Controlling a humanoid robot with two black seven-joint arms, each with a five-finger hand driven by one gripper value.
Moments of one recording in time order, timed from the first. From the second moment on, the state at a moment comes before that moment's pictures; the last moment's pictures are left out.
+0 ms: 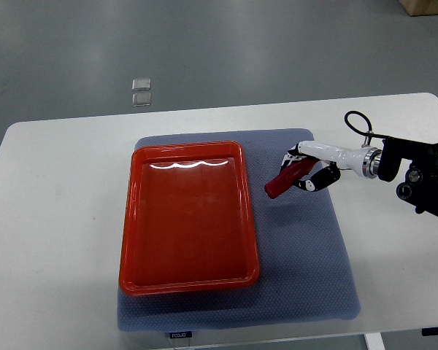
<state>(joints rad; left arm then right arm) -0.01 0.00 0.07 -0.16 0.12 0.02 0.01 0.84 -0.56 0.33 1.10 -1.34 0.13 0.19</state>
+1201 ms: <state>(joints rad) -0.01 0.00 0.07 -0.17 0.12 0.02 0.01 0.98 -0.11 0.27 0.93 -1.34 0.15 0.20</state>
